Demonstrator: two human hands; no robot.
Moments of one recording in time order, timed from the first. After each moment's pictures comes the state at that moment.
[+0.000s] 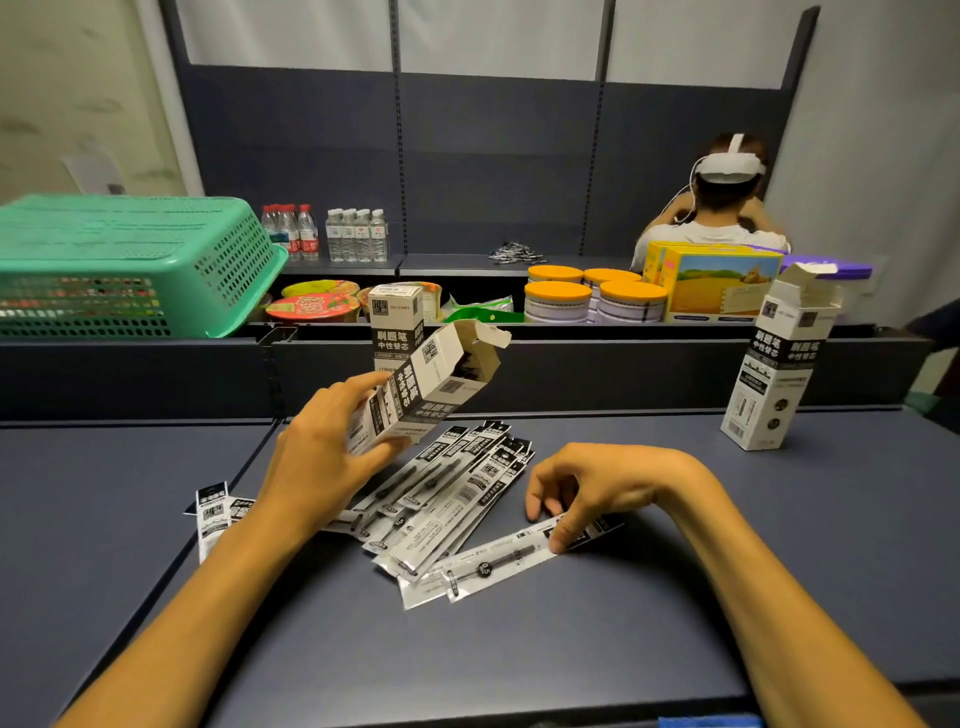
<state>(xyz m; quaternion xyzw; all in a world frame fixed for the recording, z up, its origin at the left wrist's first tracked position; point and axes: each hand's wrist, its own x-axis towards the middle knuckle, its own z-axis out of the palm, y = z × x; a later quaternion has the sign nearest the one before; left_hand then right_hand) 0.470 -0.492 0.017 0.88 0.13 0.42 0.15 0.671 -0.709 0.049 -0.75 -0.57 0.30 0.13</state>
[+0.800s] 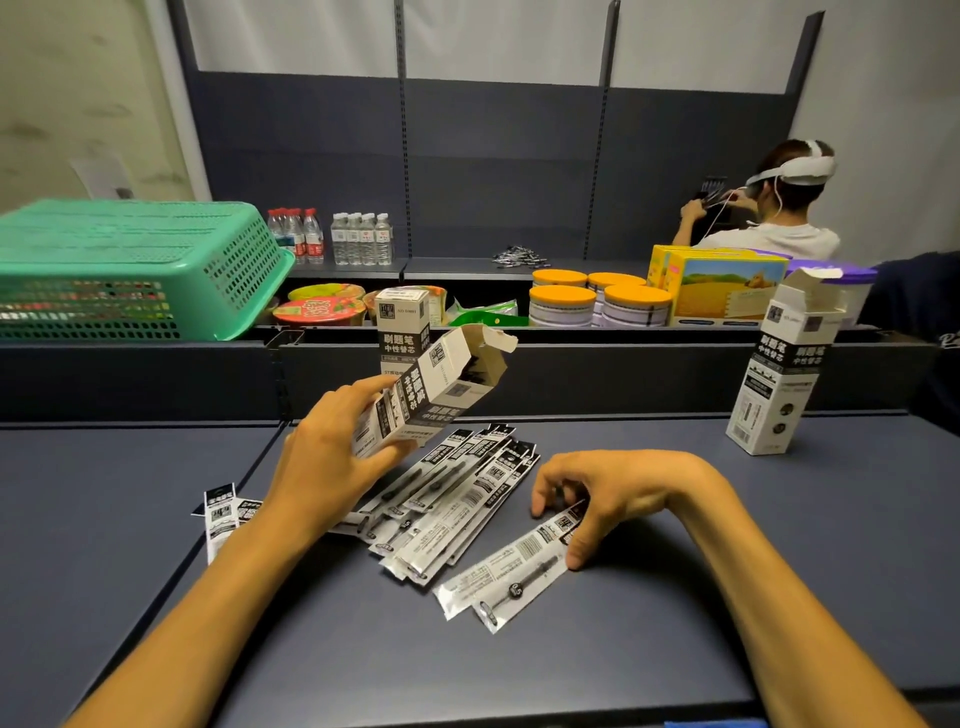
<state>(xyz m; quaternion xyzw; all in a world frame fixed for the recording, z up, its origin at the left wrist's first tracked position) 0.469 -0.493 0.017 0.88 0.13 0.43 0.15 0.665 -0.716 0.055 -0.78 -0.55 0.28 0.09</state>
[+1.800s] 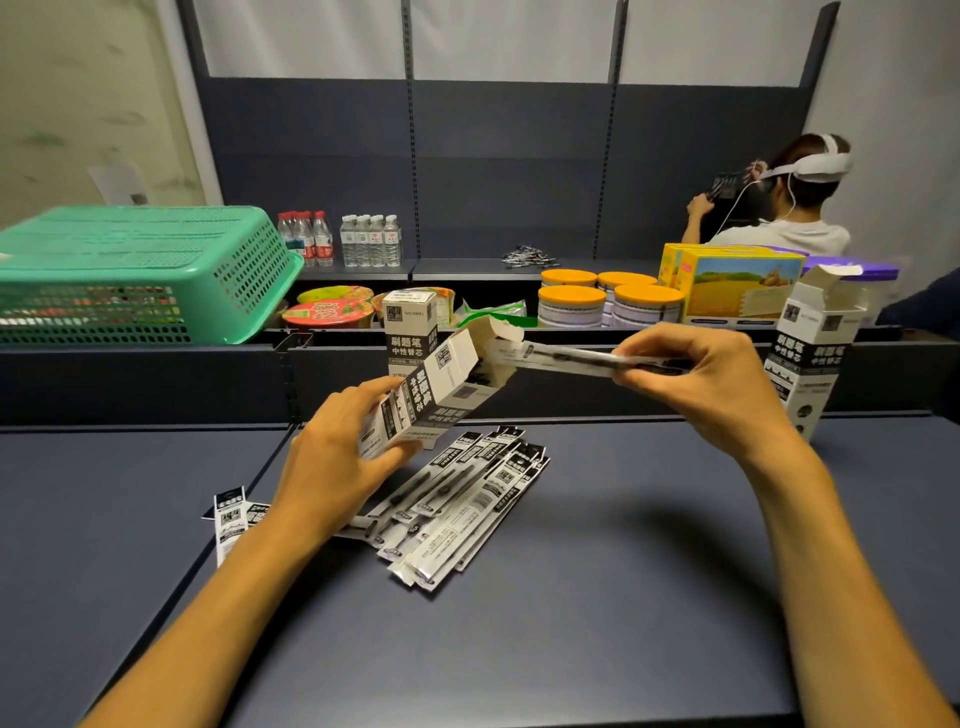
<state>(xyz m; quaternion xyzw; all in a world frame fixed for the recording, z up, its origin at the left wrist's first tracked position) 0.469 -0.490 0.017 0.88 0.14 0.43 0.14 0.685 -0.751 0.098 -0.71 -0.51 -0.13 0.46</state>
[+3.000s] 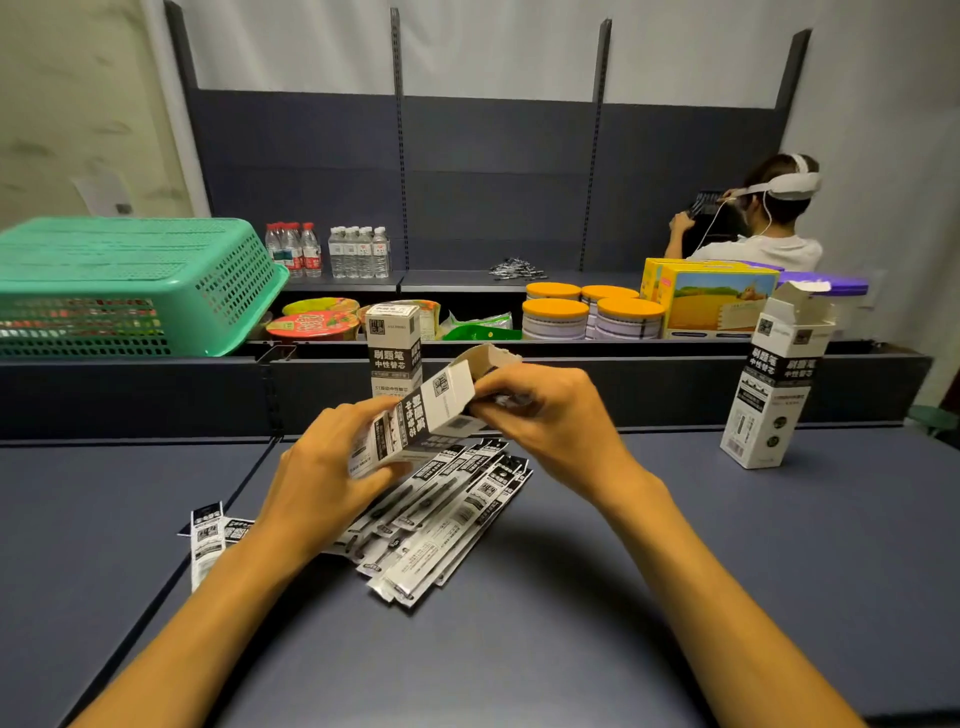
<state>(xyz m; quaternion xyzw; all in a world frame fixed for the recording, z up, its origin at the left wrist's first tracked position) 0.473 -0.489 0.012 0.89 0.12 0.41 0.12 0.639 -0.677 0.074 -0.62 -0.62 -0.20 0.43</state>
